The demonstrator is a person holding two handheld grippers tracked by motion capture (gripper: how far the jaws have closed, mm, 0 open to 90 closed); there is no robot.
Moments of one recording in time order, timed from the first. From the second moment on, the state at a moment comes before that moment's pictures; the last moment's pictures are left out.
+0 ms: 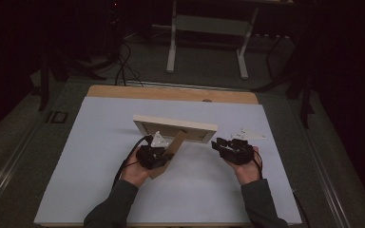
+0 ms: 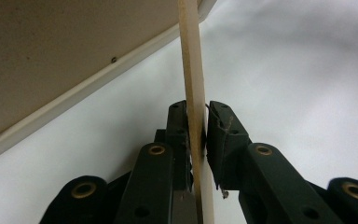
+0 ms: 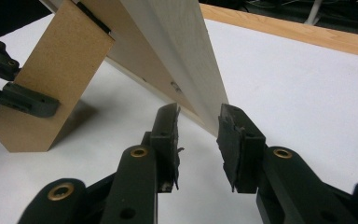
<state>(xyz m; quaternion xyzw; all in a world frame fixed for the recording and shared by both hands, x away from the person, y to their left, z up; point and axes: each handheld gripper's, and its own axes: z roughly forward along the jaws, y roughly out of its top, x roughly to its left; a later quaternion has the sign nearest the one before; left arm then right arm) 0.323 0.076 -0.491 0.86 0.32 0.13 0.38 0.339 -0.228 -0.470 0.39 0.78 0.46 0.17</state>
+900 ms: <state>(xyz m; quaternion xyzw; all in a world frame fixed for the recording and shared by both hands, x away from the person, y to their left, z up) 0.310 0.098 -0.481 0.84 0.34 0.12 0.41 0.340 -0.233 -0.481 0.40 0.78 0.46 0.16</state>
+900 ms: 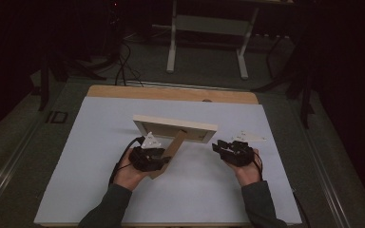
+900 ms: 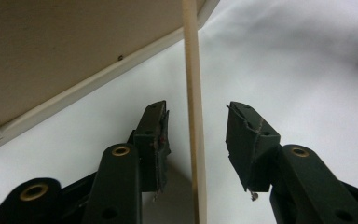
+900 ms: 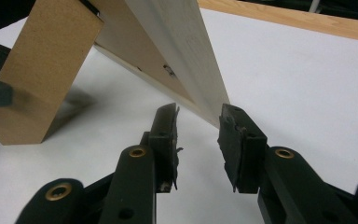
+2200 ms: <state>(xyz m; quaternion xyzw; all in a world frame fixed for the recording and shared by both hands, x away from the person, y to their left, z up) 0.313 0.154 -0.457 0.76 0.43 0.17 0.46 0.338 -0.245 -0.472 0.41 0.76 0.48 0.17</state>
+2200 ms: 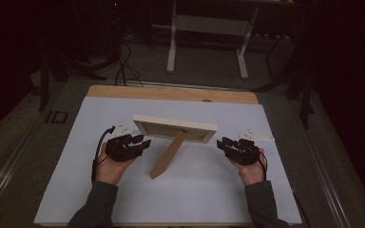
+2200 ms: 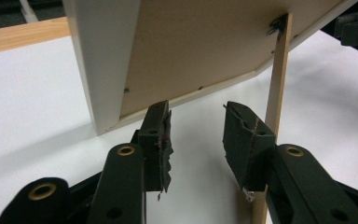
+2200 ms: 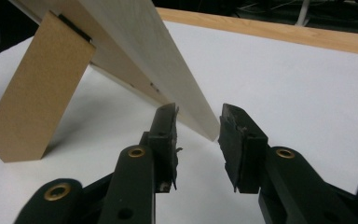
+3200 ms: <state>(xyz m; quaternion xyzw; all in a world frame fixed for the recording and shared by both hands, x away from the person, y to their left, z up) 0.332 0.138 -0.446 0.74 0.45 0.18 0.46 0.359 -0.229 -0.437 0.41 0.73 0.52 0.17</state>
